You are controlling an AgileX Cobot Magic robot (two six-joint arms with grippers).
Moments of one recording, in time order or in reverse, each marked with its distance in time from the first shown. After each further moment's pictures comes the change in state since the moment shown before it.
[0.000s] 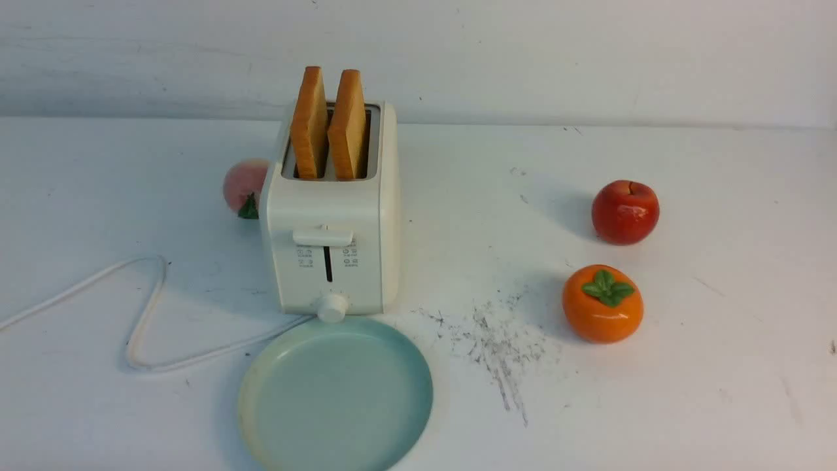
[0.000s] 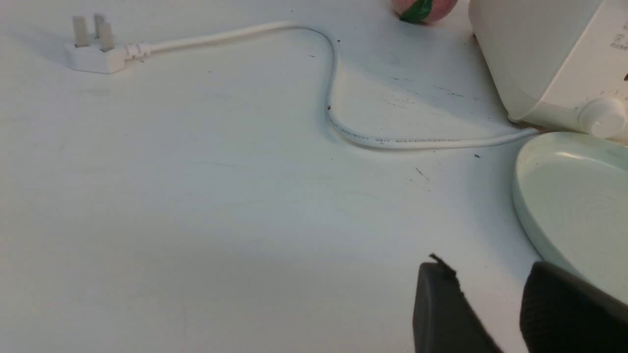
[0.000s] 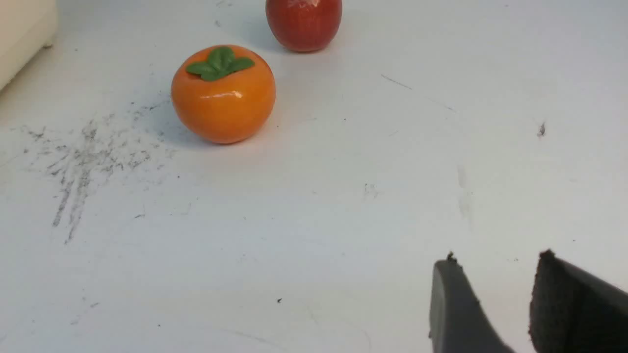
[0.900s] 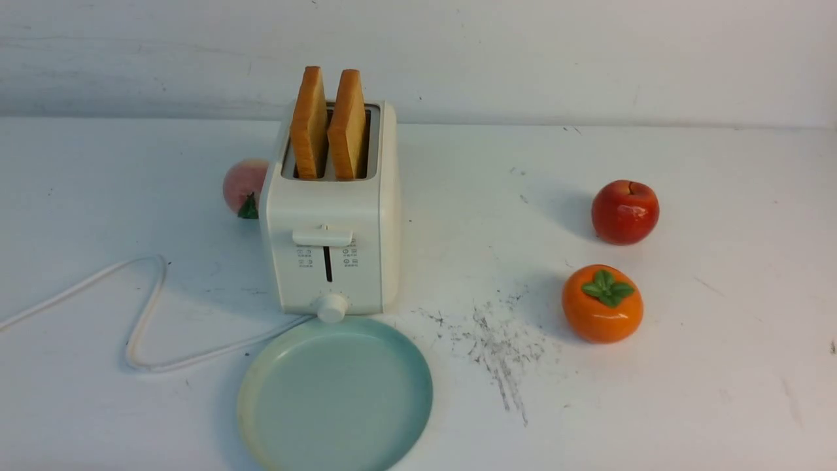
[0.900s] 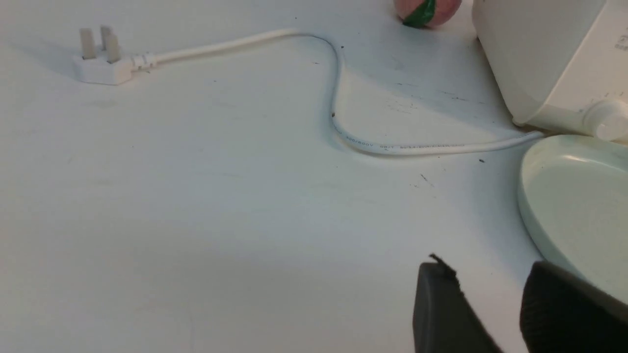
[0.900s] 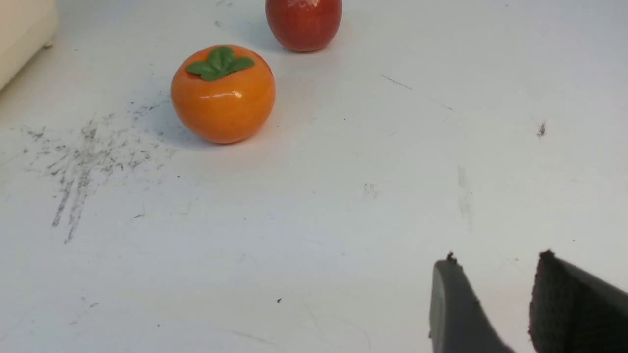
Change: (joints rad) right arm 0.000 0.000 0.000 0.000 0.000 0.000; left arm 0.000 0.000 0.000 0.017 -0.026 -0.005
